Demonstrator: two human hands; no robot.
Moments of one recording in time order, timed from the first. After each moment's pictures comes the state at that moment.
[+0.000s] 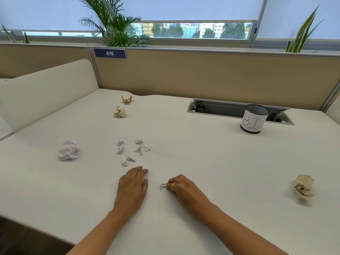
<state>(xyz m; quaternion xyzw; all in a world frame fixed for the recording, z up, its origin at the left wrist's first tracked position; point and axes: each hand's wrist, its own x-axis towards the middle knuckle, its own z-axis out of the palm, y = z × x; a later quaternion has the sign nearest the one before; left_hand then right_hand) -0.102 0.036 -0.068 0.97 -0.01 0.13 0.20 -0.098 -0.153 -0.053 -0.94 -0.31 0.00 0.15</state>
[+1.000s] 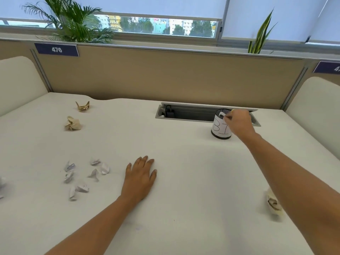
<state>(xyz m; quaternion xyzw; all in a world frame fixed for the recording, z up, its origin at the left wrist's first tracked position) 0.020 -0.070 -0.067 0.98 -0.11 0.05 0.16 0.081 -0.378 0.069 -0.96 0.12 -0.21 0.15</state>
